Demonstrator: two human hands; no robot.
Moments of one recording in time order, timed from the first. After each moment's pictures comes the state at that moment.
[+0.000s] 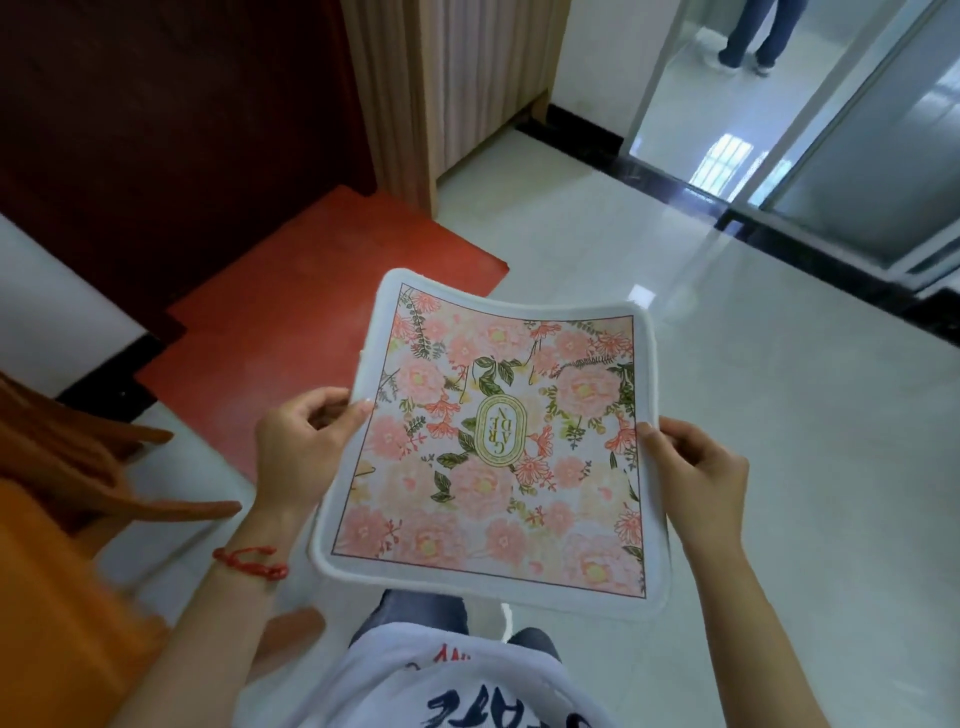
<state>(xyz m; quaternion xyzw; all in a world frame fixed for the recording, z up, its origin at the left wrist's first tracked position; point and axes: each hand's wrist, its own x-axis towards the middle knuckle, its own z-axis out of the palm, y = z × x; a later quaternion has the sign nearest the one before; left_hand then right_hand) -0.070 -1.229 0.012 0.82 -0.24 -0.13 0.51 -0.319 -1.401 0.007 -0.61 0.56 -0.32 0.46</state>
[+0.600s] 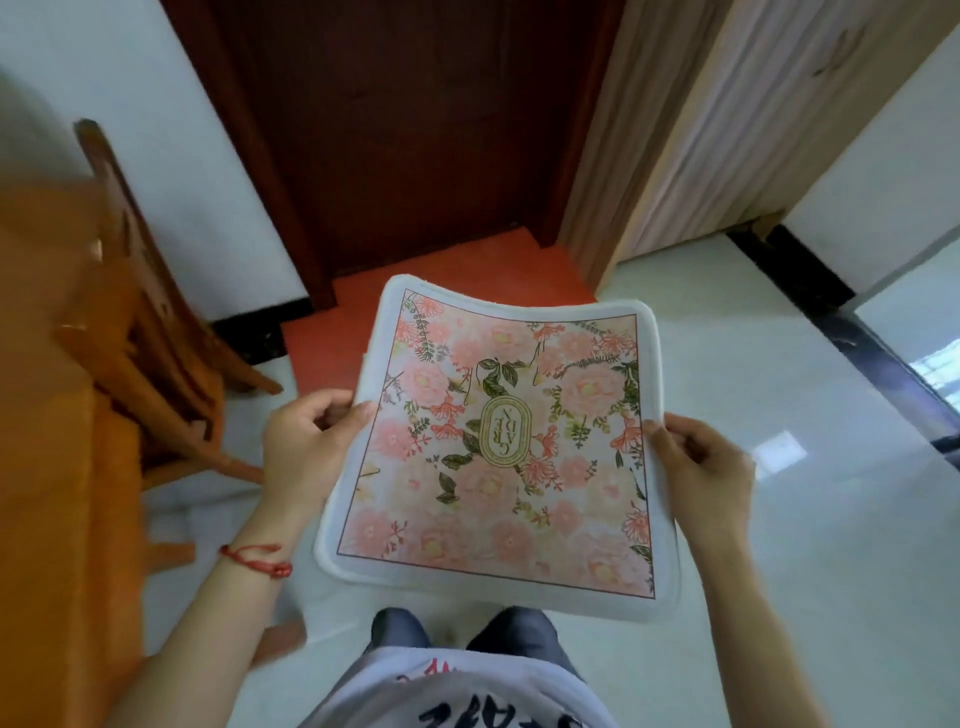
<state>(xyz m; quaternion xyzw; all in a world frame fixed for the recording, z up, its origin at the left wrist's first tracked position) 0.074 -1.276 0.012 0.86 -0.01 -0.01 0.52 -0.056 -1.559 0.018 -0.75 0.38 -0.18 0.50</state>
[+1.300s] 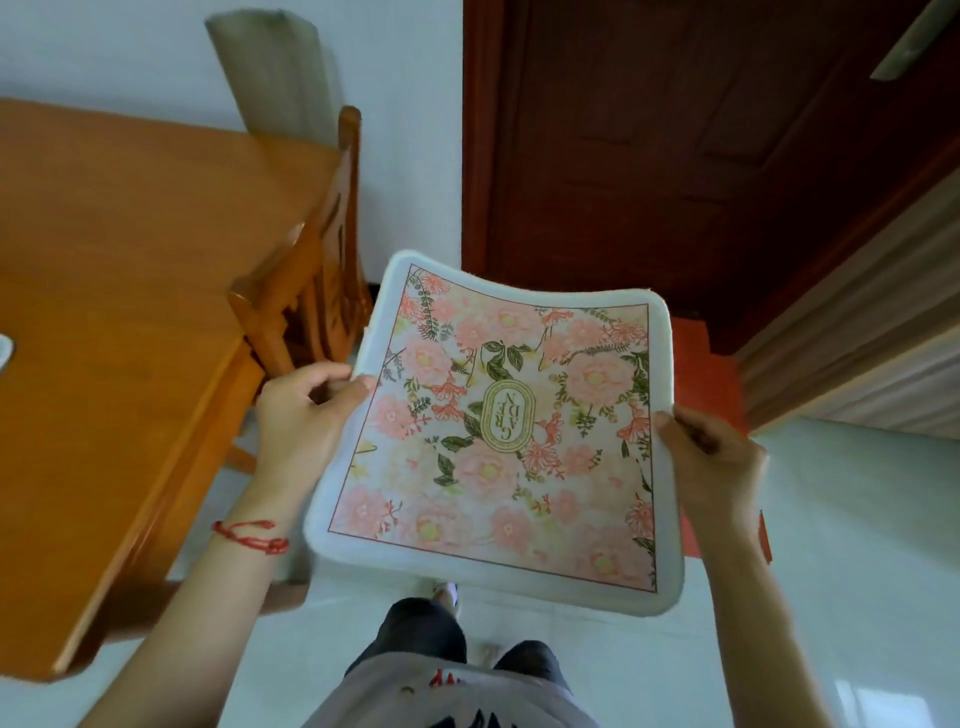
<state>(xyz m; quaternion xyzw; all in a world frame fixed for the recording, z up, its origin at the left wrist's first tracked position) 0.168 -1.246 0.037 0.82 0.20 0.14 0.51 0.196 -1.555 0.028 -0.83 0.13 -0.07 0.54</state>
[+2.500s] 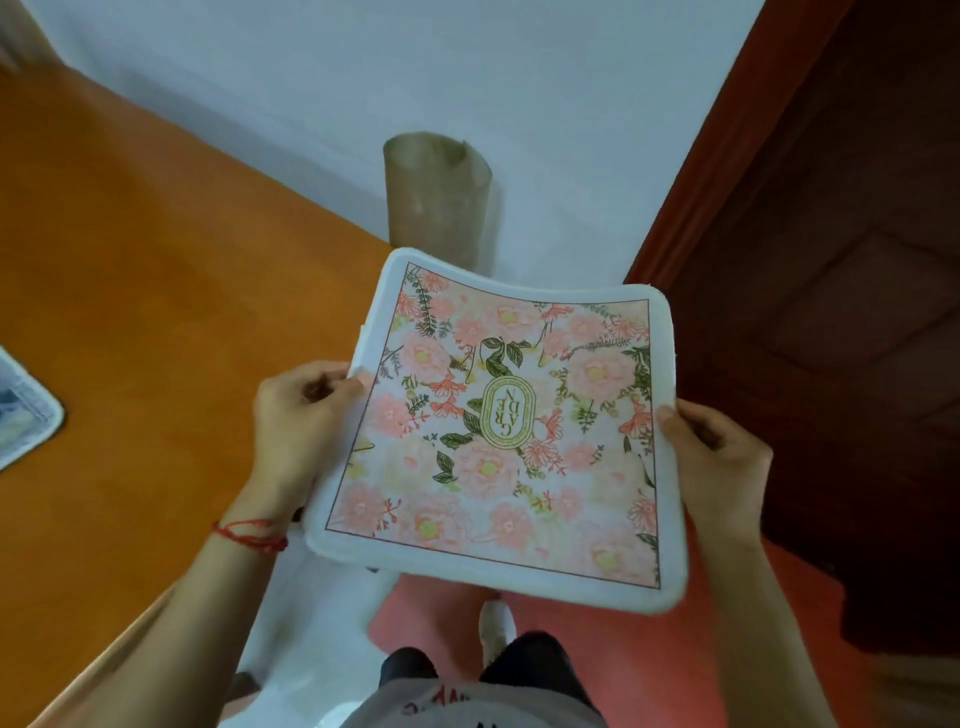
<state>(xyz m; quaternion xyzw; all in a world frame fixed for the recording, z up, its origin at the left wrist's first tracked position) 0.432 -1.116 0.060 0.70 0.42 0.28 0.51 0.590 -1.372 0.060 -0.80 -0.06 0.02 0.60</state>
